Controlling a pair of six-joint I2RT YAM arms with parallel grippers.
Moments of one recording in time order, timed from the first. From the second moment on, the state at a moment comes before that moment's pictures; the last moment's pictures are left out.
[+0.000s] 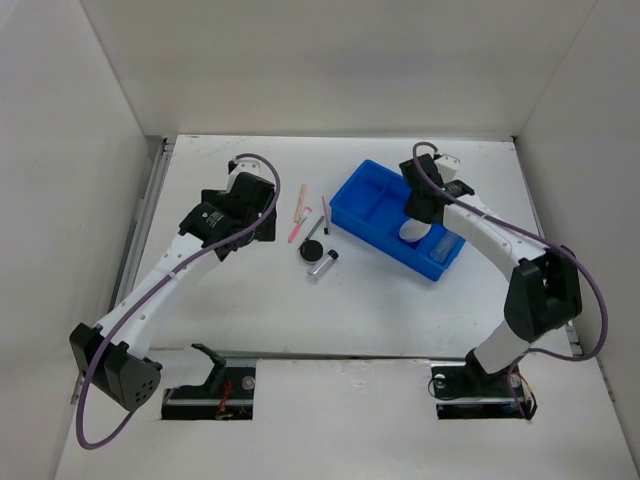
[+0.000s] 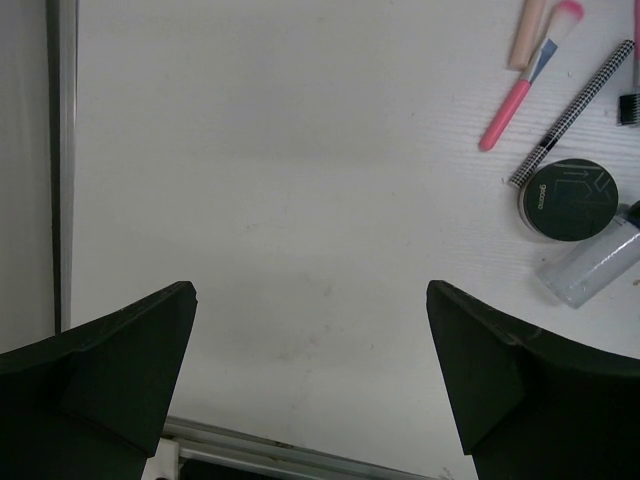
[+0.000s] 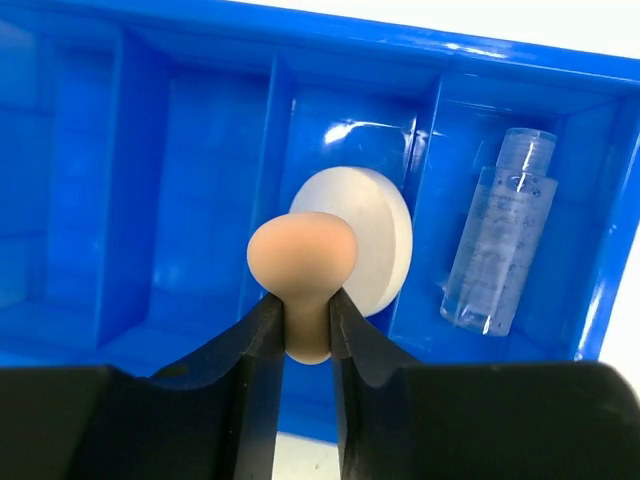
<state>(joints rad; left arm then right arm) -0.56 1.23 1.27 -0.97 -0.57 -0.37 0.42 1.61 1.30 -0.64 0.49 0.74</state>
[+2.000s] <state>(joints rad) -0.87 2.03 1.50 -0.86 -0.34 -0.44 0.31 1.26 1.33 -0.78 0.53 0.70</state>
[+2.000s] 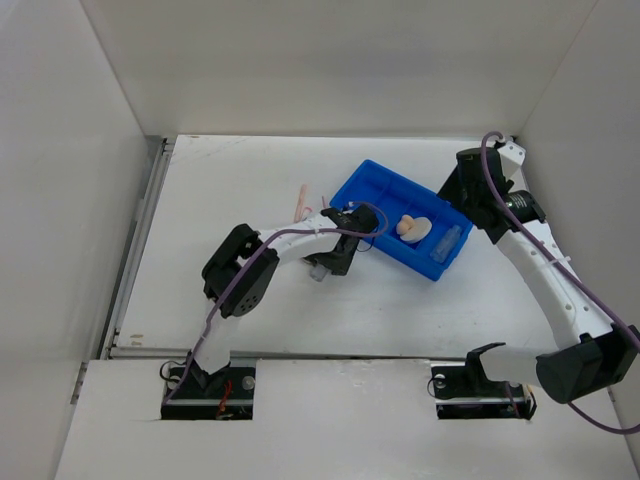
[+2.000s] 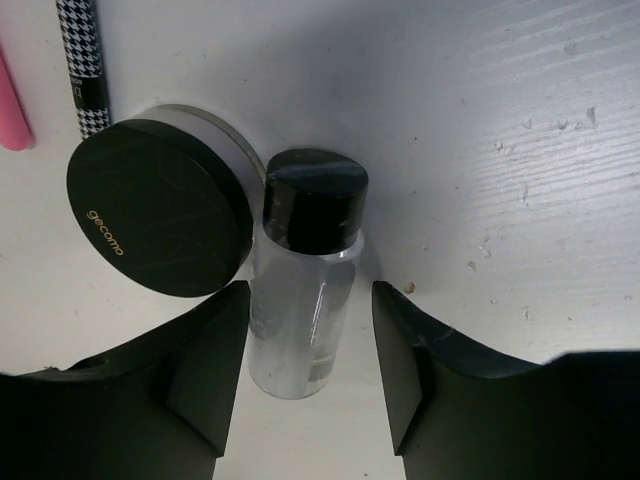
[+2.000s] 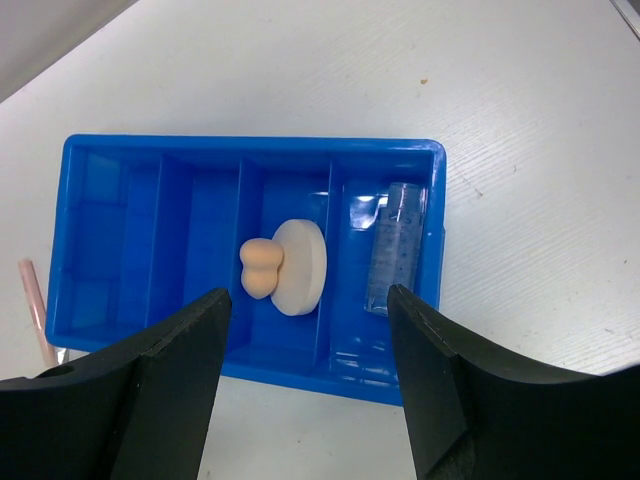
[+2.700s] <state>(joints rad) -0.87 1.76 1.54 -0.96 -0.24 -0.38 0.28 1.22 1.33 -0.80 0.53 0.69</state>
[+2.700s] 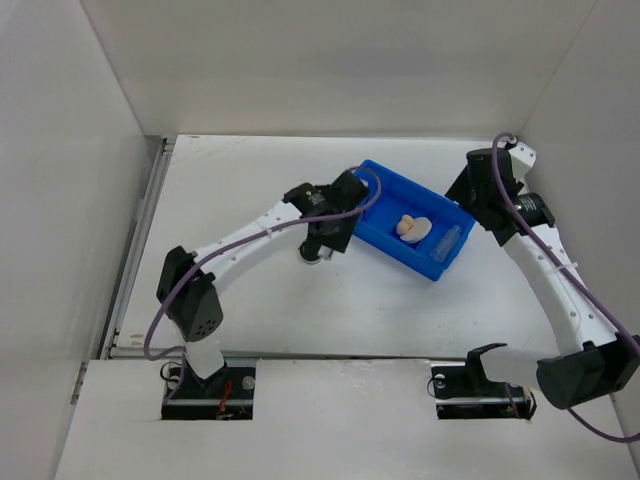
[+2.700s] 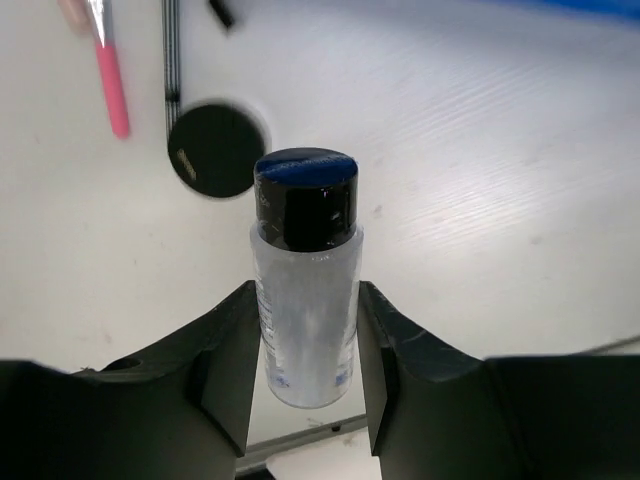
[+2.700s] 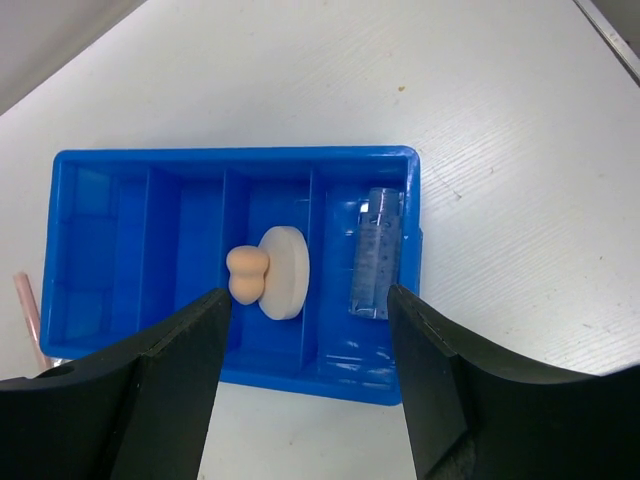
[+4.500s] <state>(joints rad) -0.83 2.22 2.20 -0.77 -0.16 -0.15 0.25 0.98 1.33 -0.91 0.45 0.75</state>
